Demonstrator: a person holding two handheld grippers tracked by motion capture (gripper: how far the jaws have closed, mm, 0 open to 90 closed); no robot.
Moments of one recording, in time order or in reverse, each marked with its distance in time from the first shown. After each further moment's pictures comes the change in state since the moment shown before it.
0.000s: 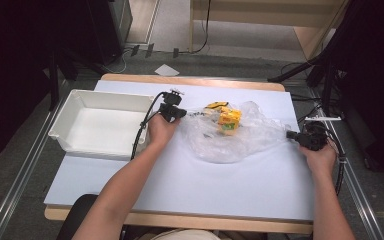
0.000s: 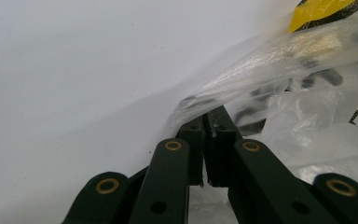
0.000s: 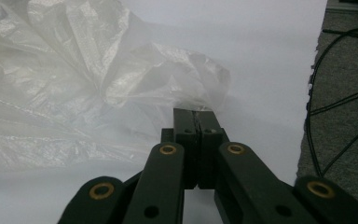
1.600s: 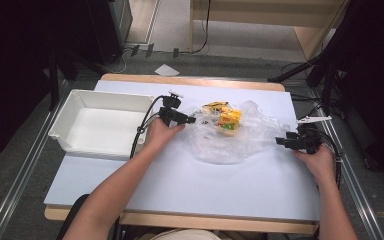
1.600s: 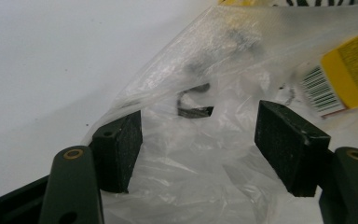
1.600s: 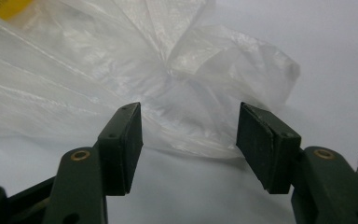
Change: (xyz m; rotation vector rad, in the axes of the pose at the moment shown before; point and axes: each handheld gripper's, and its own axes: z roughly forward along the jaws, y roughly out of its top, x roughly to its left) left arm -0.002 -0.009 -0.012 0.017 -0.217 -0.041; right arm 0.028 0.002 -0.005 0.061 0.042 -0.171
